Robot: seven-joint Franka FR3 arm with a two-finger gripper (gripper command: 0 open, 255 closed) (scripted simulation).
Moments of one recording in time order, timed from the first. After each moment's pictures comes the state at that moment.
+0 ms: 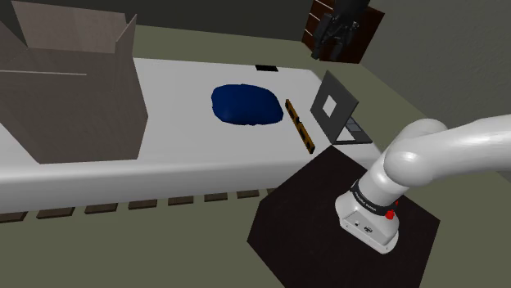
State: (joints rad) arm 0.02 -0.75 -0.04 -2.33 0.11 1.62 0.12
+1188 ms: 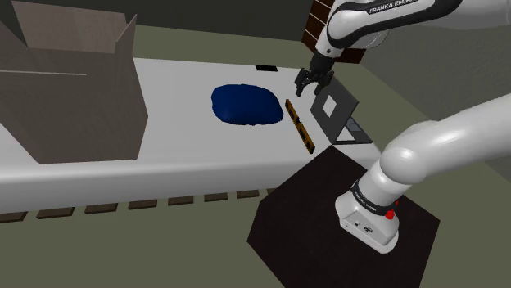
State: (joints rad) arm -0.10 -0.50 -0.13 -2.61 0.02 2.15 0.07
